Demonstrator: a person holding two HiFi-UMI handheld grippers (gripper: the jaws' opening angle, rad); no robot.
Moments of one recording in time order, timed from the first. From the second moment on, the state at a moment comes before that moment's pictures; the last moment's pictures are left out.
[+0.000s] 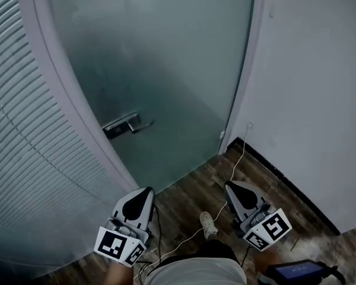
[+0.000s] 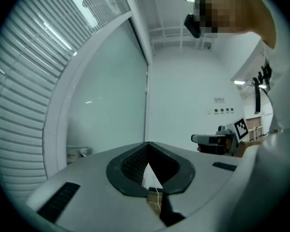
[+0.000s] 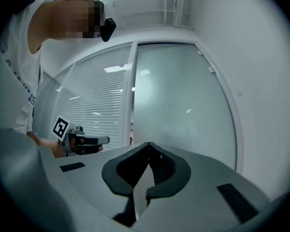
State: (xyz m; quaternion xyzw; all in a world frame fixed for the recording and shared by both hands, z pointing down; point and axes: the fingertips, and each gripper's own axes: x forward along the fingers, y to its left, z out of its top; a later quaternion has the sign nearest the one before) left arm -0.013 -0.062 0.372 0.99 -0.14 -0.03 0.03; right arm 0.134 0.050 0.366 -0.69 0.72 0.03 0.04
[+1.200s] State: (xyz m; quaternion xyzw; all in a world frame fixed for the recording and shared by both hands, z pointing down) left arm 0.036 -0.200 0.356 0.90 -0.43 -0.04 0.05; right arm 0.177 -0.232 0.398 -0.39 0.92 -0.03 -0.05
